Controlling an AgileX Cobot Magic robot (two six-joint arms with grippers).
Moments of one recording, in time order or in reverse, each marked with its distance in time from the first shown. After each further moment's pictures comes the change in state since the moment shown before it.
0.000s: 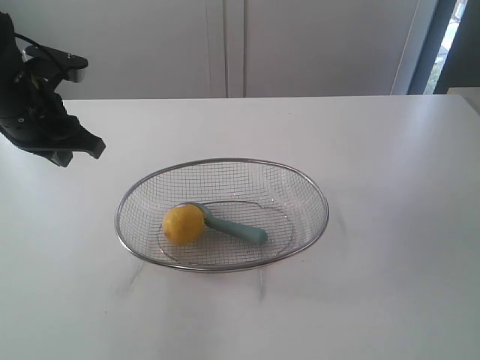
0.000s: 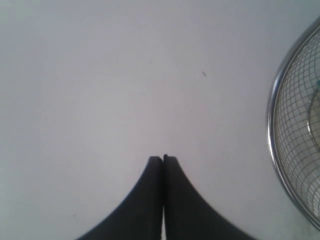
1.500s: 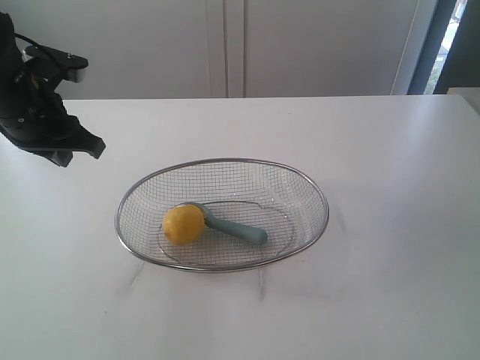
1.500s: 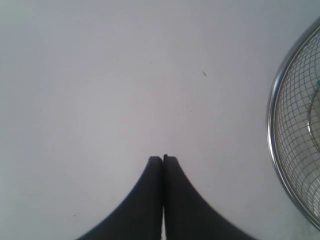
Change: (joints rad) left arm 0.000 0.000 0.000 0.000 0.000 0.000; right arm 0.015 0.000 0.440 0.000 -0.196 -0.002
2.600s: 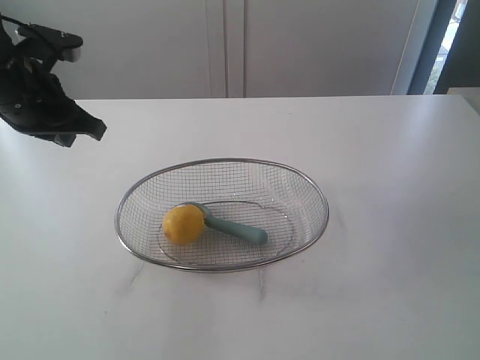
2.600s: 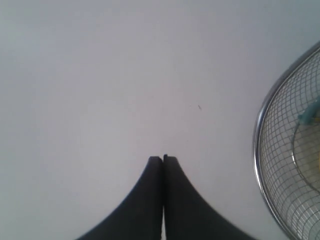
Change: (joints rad) left arm 0.000 -0.053 0.000 -0.014 -0.075 -0.001; right arm 0.000 0.000 0.000 0.000 -0.002 0.000
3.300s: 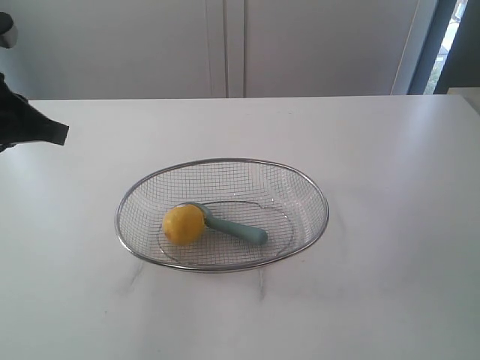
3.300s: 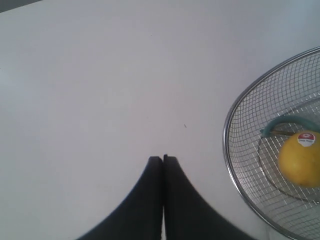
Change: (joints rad) left arm 0.000 -0.373 0.343 -0.028 -0.265 -0.027; right arm 0.000 0.000 0.000 0.000 0.000 0.000
